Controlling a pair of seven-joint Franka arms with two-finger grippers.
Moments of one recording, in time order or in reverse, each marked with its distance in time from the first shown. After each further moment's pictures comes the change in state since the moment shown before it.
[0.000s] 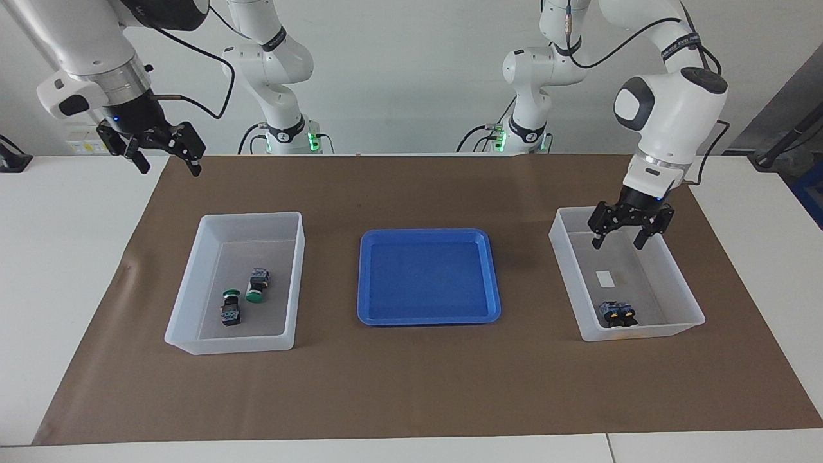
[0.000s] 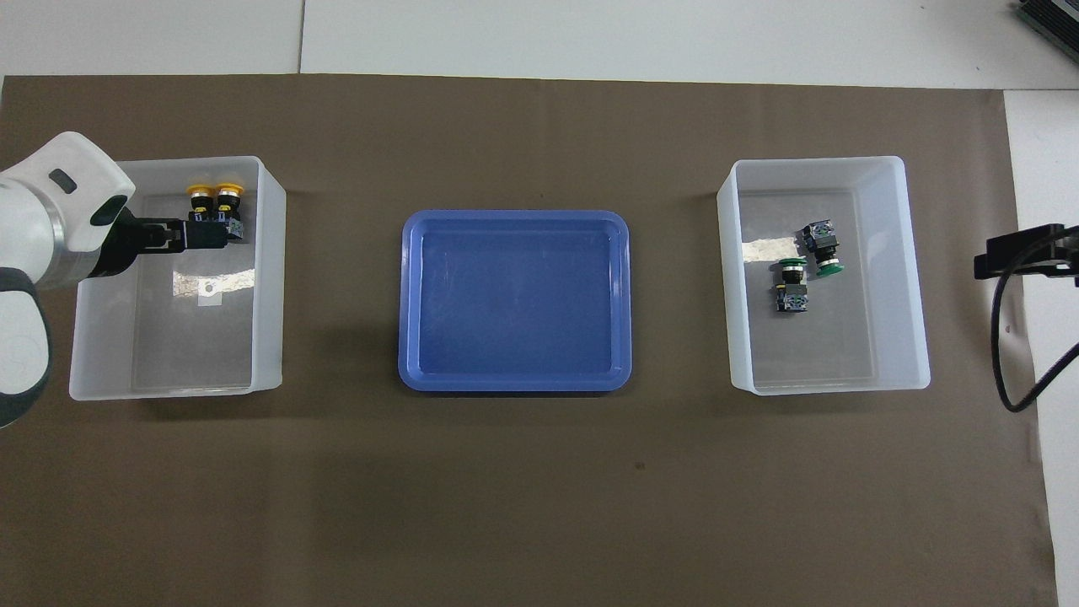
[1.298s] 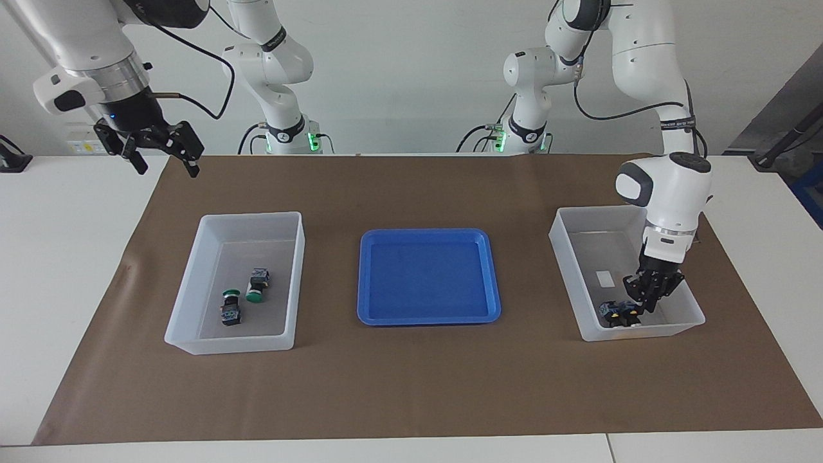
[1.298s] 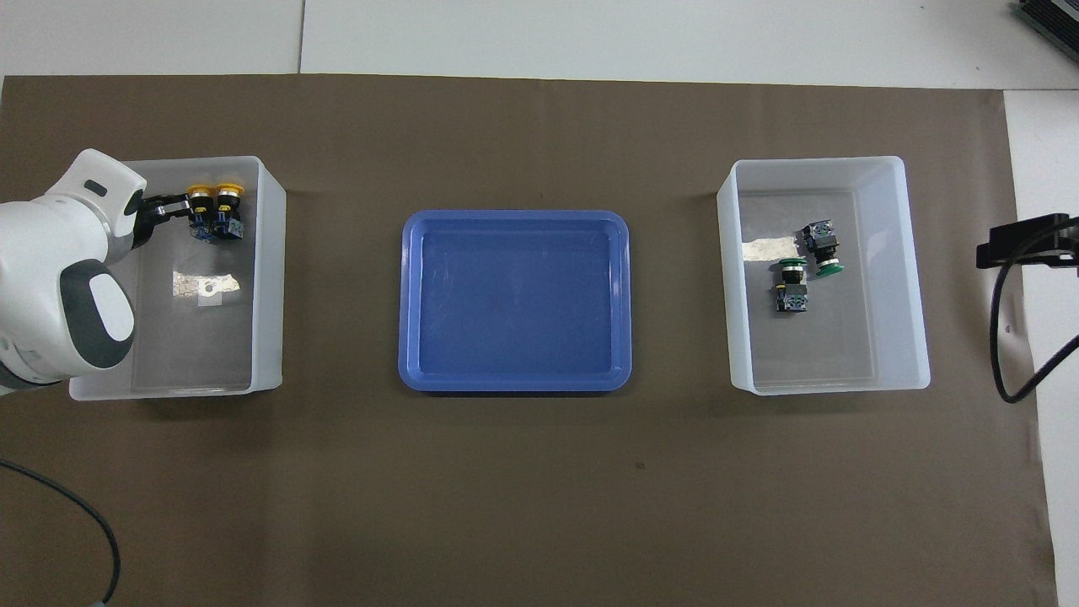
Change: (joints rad) left arm 0.139 0.390 0.002 -0.034 0.000 0.672 -0.020; right arm -0.001 0.002 0.004 0.011 0.001 0.020 0.019
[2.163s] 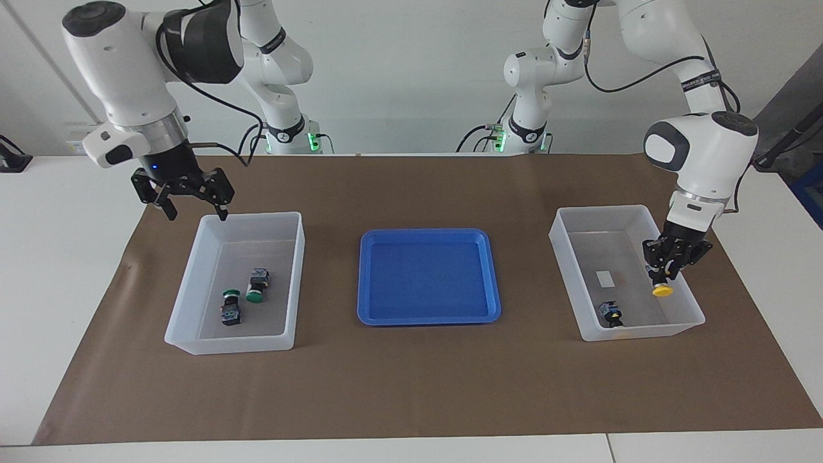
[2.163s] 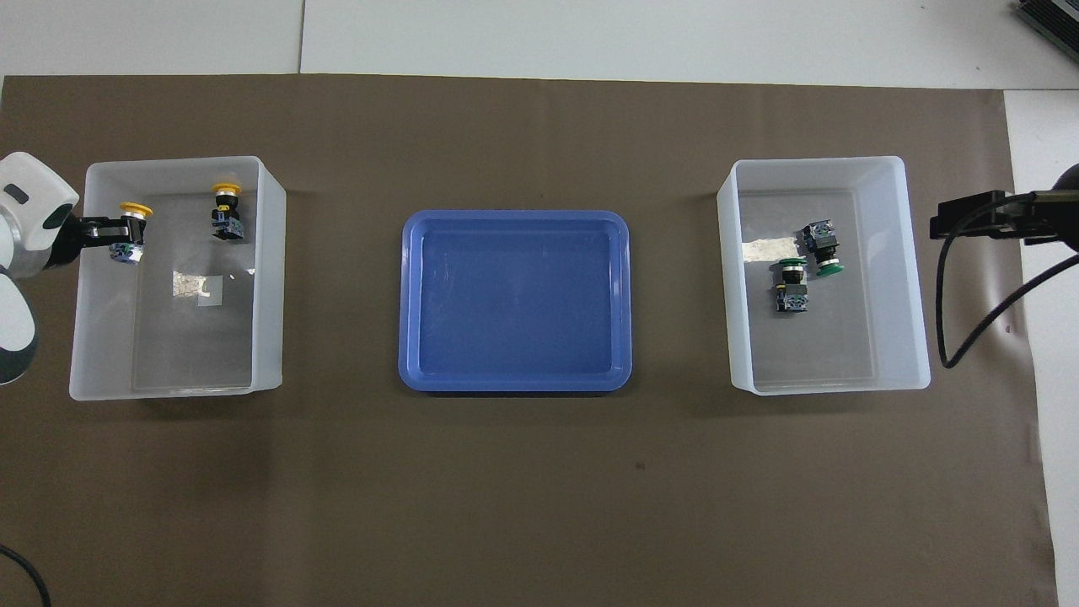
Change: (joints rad) left arm 0.052 -0.152 0.017 0.008 0.014 -0.323 0.202; right arm -0.154 0.037 0.179 -0.020 0.000 0.114 0.000
